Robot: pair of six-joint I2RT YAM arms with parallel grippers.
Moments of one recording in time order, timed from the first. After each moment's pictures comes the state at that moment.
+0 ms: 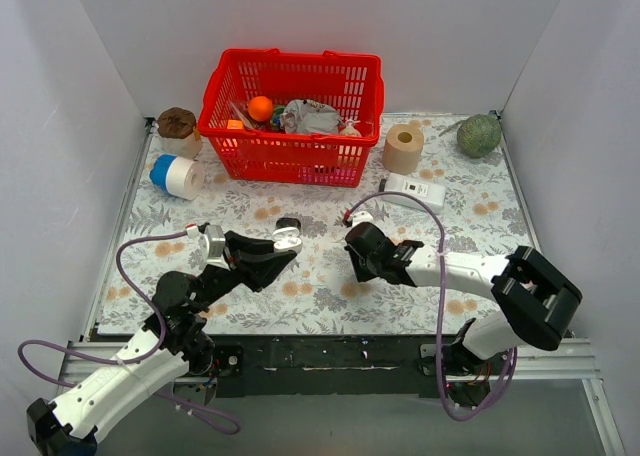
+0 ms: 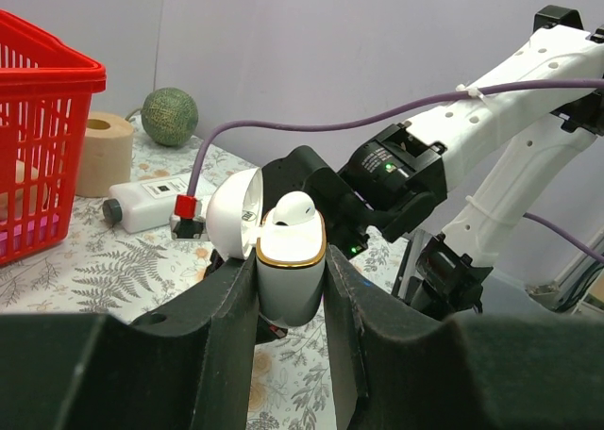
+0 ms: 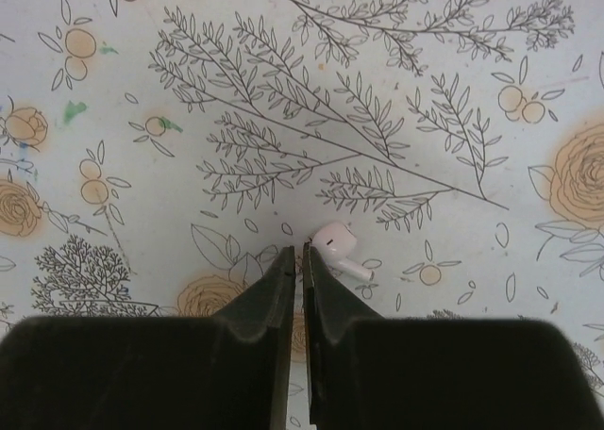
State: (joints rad) left arm -0.74 0.38 0.28 0.47 0.29 -0.43; right arm 0.94 1.43 0.70 -0.23 0.22 0.45
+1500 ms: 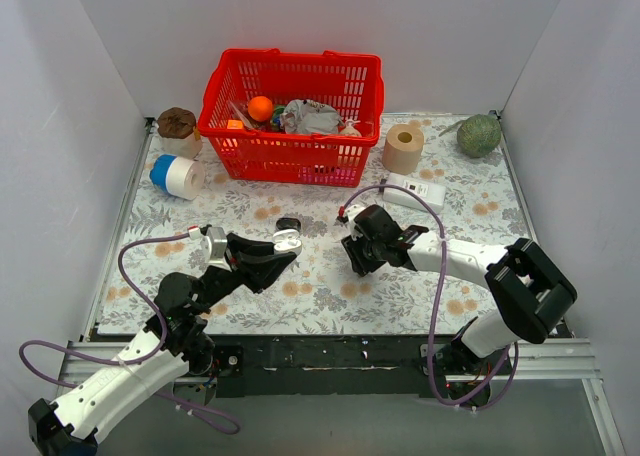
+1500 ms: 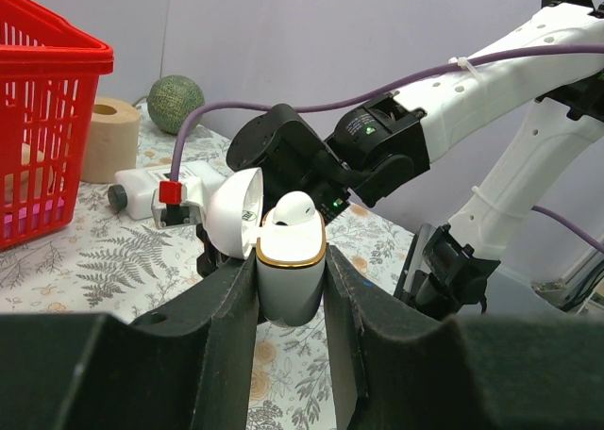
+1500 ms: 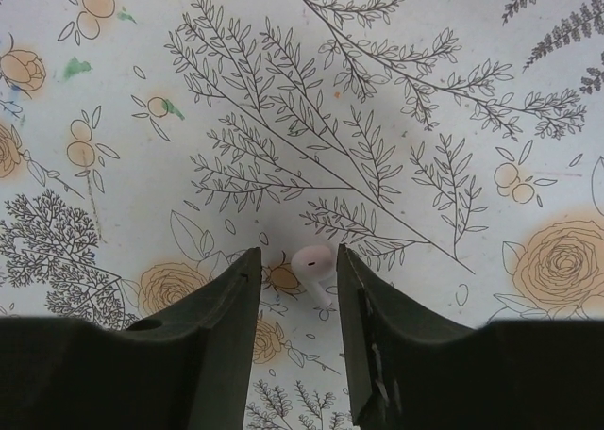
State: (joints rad) left arm -0.74 0.37 0.25 0.46 0.27 -0.43; right arm 0.80 1.49 0.78 -0.26 -0.04 0.13
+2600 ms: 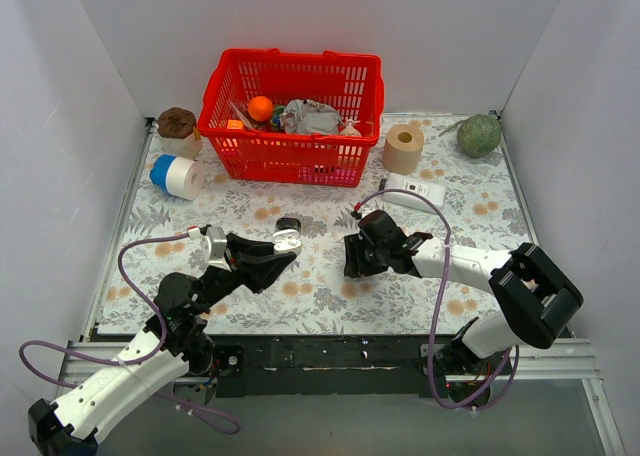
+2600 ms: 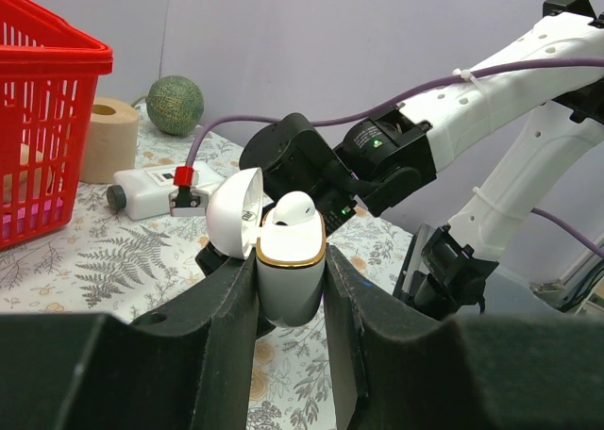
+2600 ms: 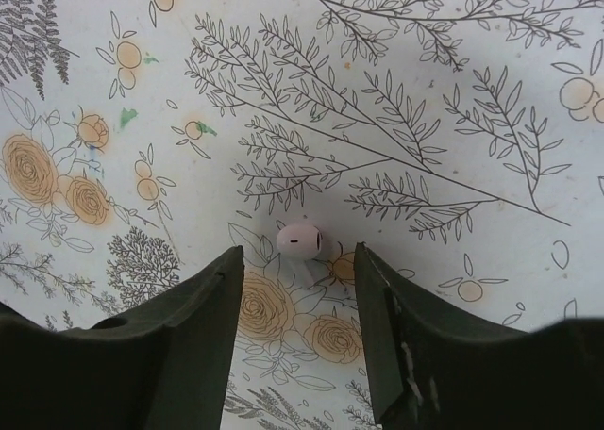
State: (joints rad) left arm -0.74 0.37 0.25 0.46 0.27 -0.43; right arm 0.80 1.47 0.70 -0.17 -0.07 0.52
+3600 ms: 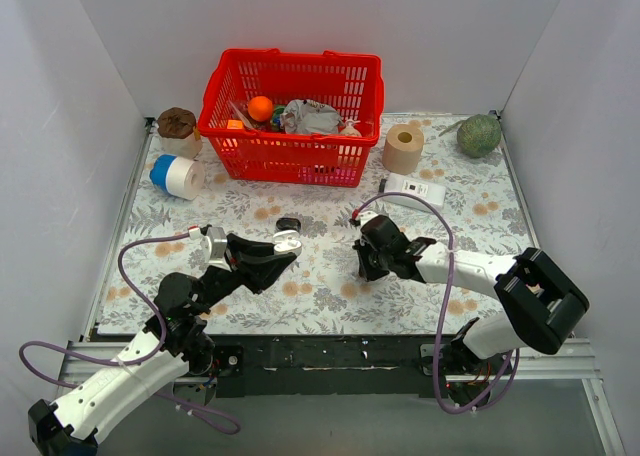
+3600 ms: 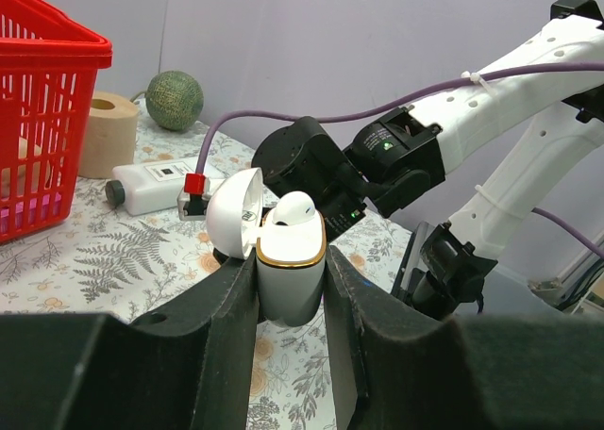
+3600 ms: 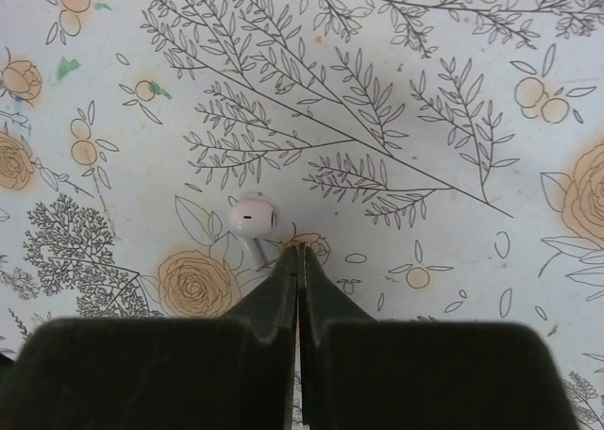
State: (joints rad) left arm -0.74 0.36 0.25 0.45 0.27 -0.44; right arm 0.81 1.42 0.66 -0.18 -0.01 0.33
